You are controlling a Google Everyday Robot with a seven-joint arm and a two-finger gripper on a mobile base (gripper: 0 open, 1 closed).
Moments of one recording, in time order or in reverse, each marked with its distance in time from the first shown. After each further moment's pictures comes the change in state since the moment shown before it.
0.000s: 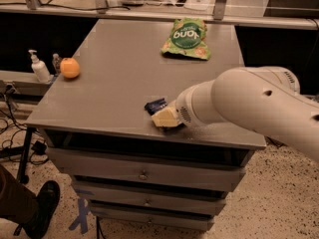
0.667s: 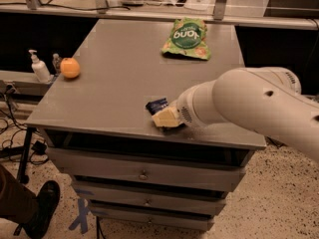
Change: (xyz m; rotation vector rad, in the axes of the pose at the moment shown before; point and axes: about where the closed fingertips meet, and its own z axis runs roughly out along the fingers) arm 0.001 0.000 0.001 0.000 0.000 0.000
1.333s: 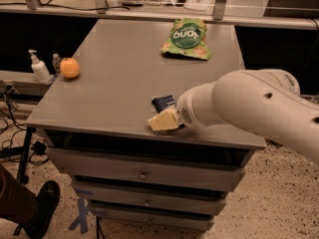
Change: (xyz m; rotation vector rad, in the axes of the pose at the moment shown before) arm 0.003 0.000 0.003 0.000 0.000 0.000
